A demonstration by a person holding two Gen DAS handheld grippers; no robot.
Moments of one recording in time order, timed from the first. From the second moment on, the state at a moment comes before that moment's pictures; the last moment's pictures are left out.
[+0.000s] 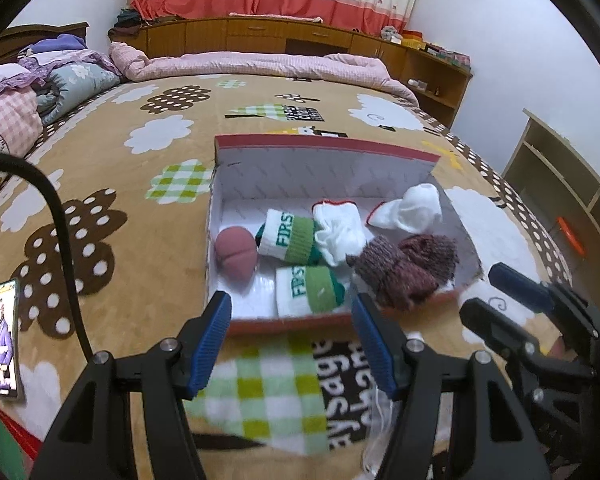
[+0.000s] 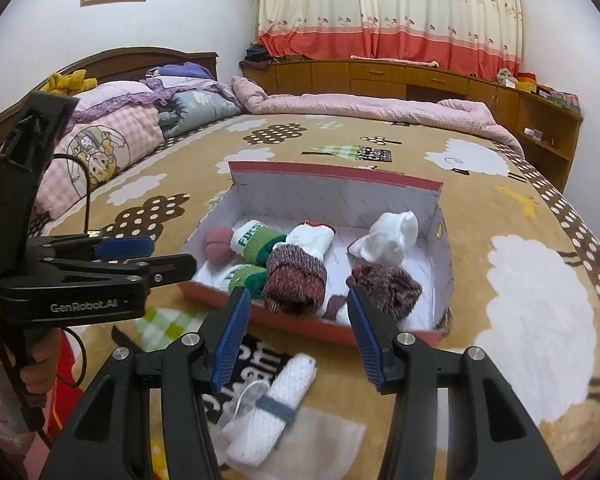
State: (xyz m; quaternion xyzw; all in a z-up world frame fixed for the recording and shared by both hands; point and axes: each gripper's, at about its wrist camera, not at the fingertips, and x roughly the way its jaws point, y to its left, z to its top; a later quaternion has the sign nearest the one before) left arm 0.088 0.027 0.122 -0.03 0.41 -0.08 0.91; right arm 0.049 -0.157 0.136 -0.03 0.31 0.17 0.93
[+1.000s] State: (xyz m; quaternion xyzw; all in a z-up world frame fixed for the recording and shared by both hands) left arm -0.050 0.024 0.100 -0.03 0.45 -0.12 0.89; right arm -0.070 -0.186 0.102 -0.01 0.35 0.15 0.92
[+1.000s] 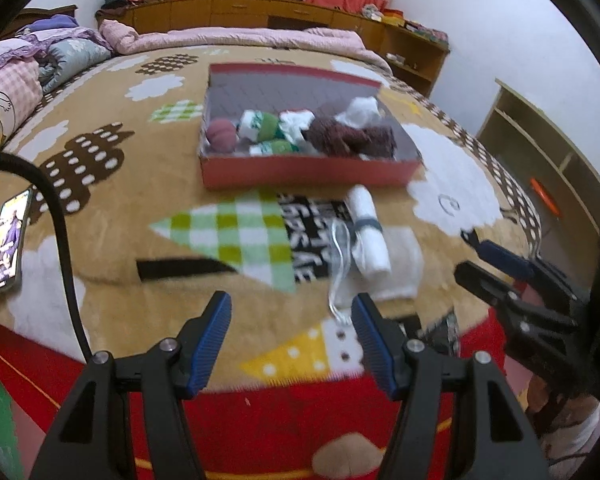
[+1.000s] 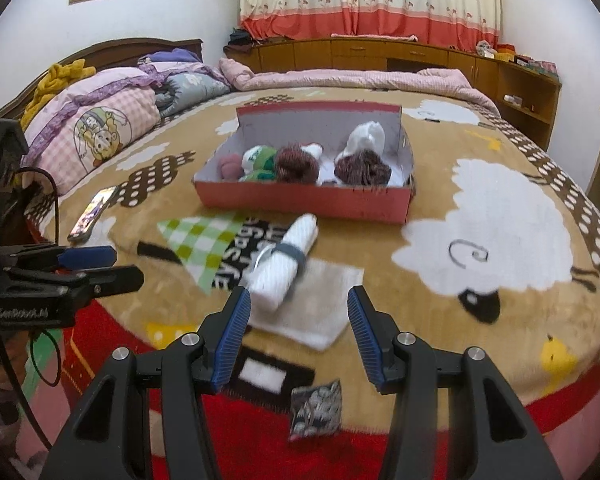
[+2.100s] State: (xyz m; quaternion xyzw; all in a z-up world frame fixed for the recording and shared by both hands) left arm -0.129 -0.006 0.024 0.01 0.55 -0.22 0.81; right arm -0.084 -0.207 0.035 0.02 0.42 0.12 0.90
